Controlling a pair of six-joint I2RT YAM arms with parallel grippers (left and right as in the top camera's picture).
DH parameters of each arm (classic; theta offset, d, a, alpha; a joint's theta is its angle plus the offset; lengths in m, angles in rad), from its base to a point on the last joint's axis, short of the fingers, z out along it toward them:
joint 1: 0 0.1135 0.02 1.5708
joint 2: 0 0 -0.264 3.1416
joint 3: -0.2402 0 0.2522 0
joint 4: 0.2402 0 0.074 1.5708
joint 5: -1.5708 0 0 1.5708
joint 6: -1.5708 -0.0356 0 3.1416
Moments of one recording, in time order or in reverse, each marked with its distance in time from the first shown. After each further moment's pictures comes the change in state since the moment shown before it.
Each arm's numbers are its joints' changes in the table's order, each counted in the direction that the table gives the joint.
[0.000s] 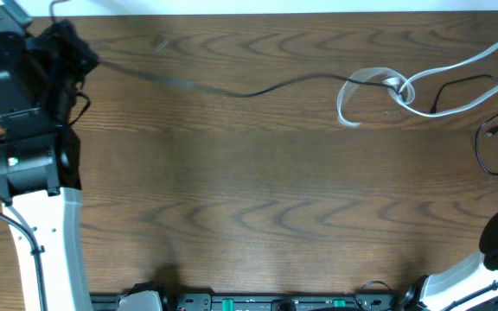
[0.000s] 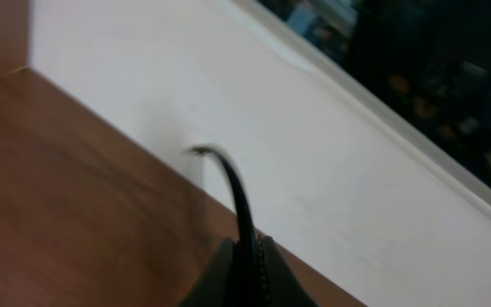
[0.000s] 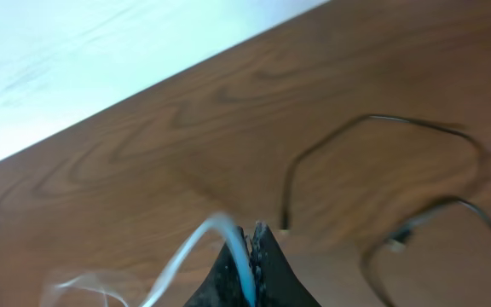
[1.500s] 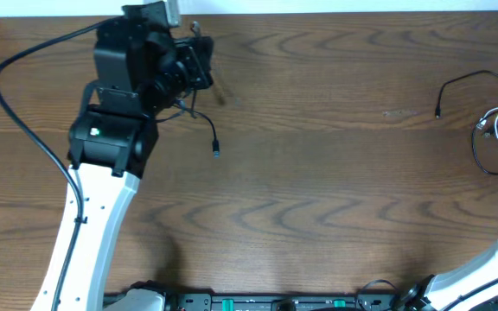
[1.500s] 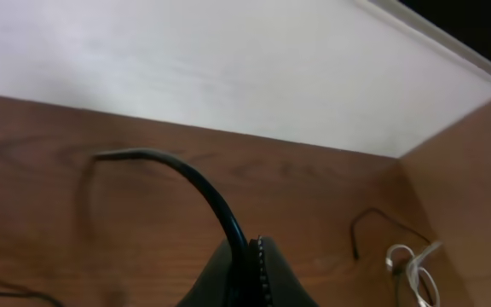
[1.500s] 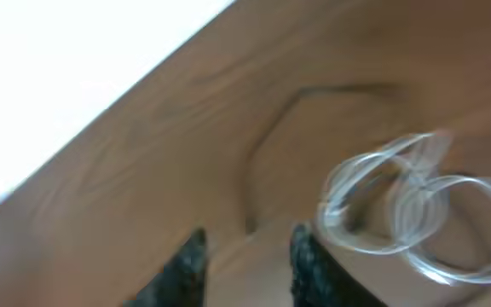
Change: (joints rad) left arm -0.438 -0.090 0.001 0.026 -0.214 -0.112; right arm -0.165 -0.119 0.001 -0.016 0.129 -0.029
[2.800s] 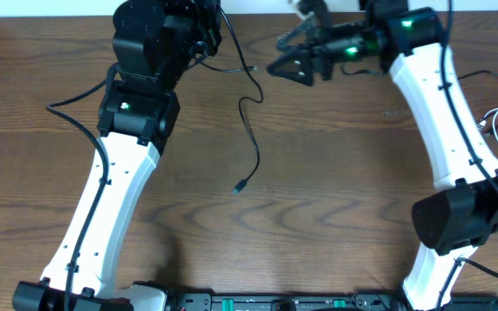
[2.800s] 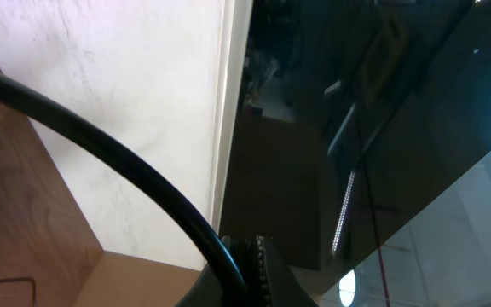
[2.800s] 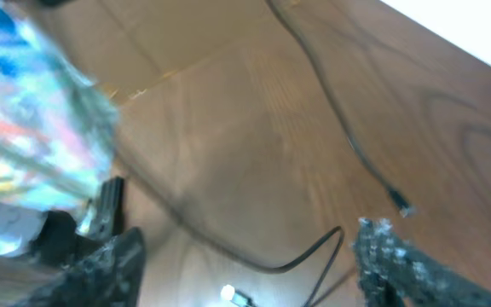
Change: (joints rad) left arm -0.024 -0.134 0.000 -0.466 0.113 1.326; right arm 0.908 -0.016 0.002 -0.036 0.634 0.544
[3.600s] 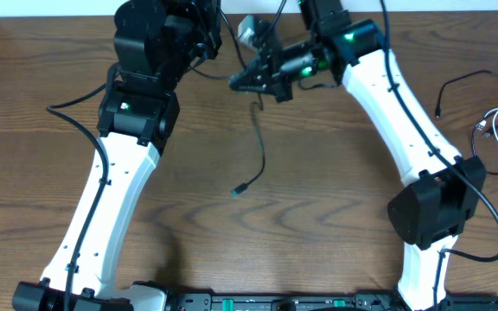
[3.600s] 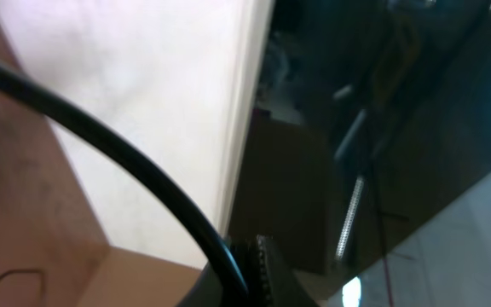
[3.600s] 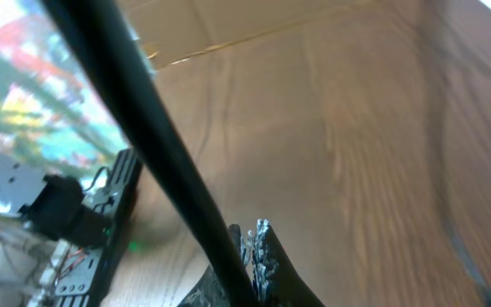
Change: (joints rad) left arm -0.001 0.001 0.000 0.058 0.000 0.014; right arm 0.167 -0.086 0.004 -0.109 0.004 0.056
